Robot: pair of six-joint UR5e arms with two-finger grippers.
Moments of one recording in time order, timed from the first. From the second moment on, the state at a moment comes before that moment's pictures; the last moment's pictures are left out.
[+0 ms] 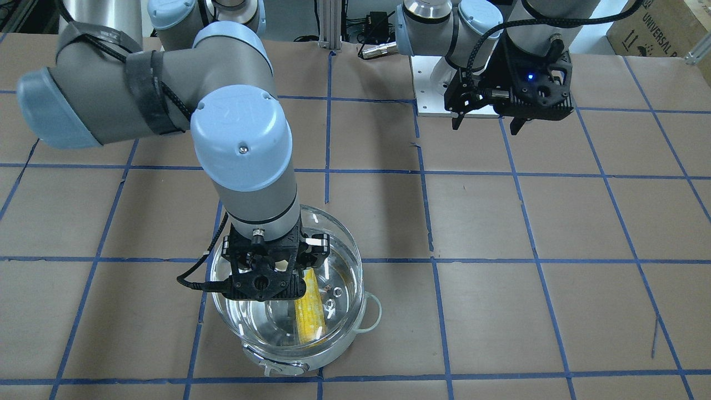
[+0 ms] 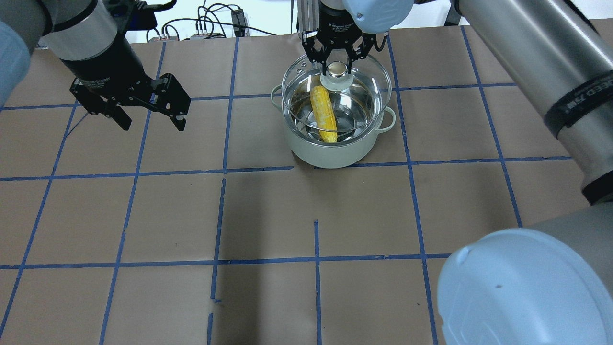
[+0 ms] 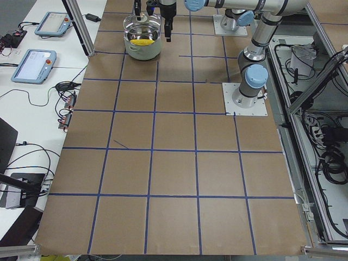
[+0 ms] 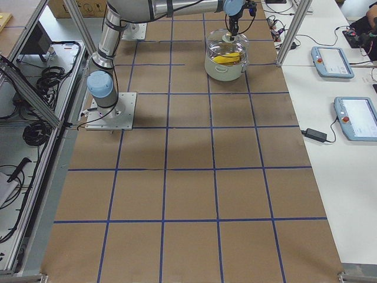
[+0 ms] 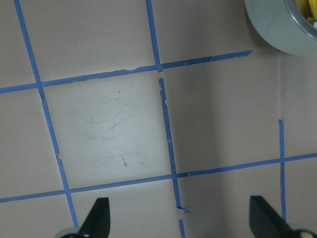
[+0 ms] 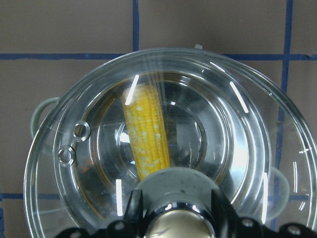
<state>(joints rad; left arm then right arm) -1.56 -1.55 -1.53 -1.67 1.58 0.07 1.84 -1.03 1.12 -1.71 -1.57 0.25</state>
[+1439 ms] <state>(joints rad) -1.54 -1.54 -1.54 -1.68 1.60 0.07 1.85 -1.01 1.22 -1.89 -1.57 0.27</state>
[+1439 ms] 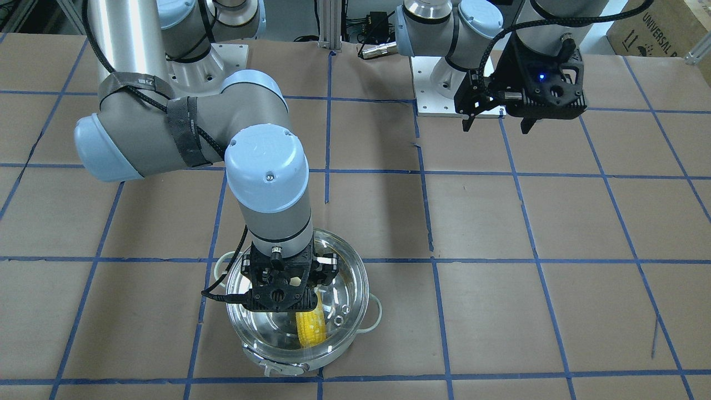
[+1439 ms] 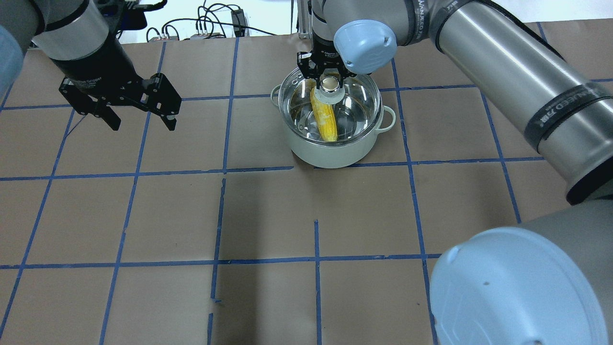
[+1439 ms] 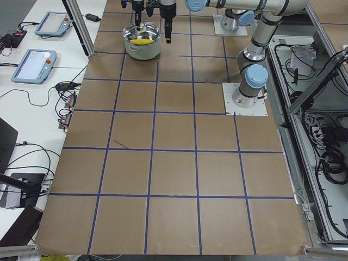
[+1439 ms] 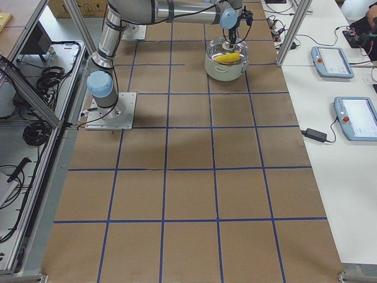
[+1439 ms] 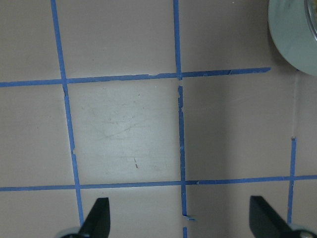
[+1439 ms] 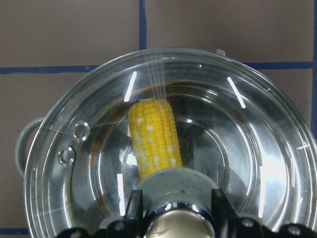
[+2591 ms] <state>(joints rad) -1.54 -1.54 -1.55 -1.67 1.60 0.06 1.84 -1.01 1.25 -1.89 -1.57 0.27</state>
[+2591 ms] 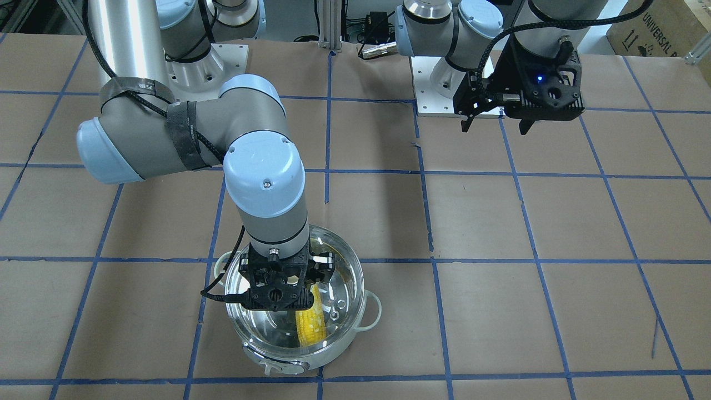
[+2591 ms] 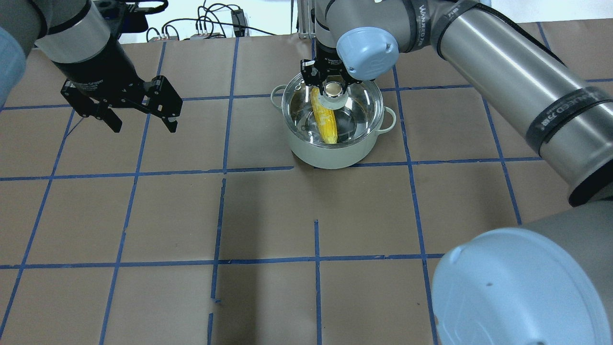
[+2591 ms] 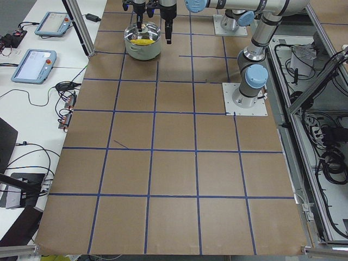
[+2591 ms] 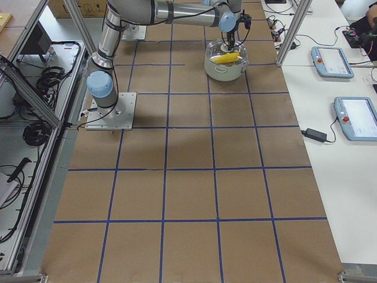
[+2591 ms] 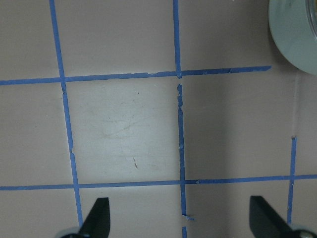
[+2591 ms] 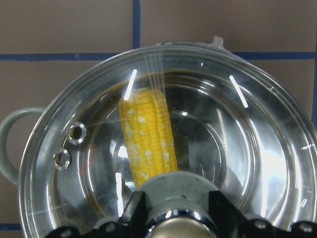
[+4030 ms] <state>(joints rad) -1.54 -1.54 -1.55 -1.67 1.60 0.06 1.76 -1.07 1.11 -1.76 -1.56 0.14</state>
